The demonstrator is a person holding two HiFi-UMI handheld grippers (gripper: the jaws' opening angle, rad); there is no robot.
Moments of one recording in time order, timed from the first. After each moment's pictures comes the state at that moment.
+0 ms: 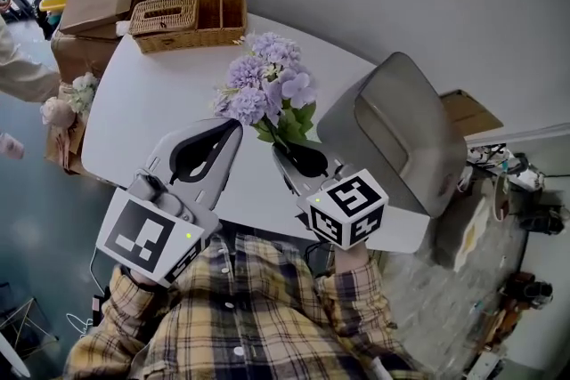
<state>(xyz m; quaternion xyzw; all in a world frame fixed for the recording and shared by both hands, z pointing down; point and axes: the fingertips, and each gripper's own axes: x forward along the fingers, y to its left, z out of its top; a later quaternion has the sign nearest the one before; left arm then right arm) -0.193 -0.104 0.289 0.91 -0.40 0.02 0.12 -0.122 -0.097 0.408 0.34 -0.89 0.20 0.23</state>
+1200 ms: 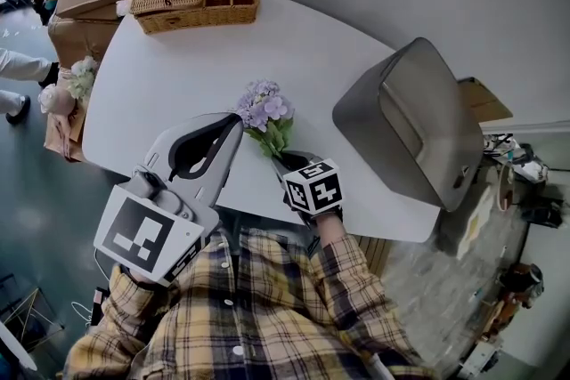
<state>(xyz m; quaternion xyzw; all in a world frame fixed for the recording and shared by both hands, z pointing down) -0.197 -0.111 0.315 0.91 -0.39 0.04 0.15 -0.094 -0.068 0.599 0.34 -0.79 0.34 0.37</state>
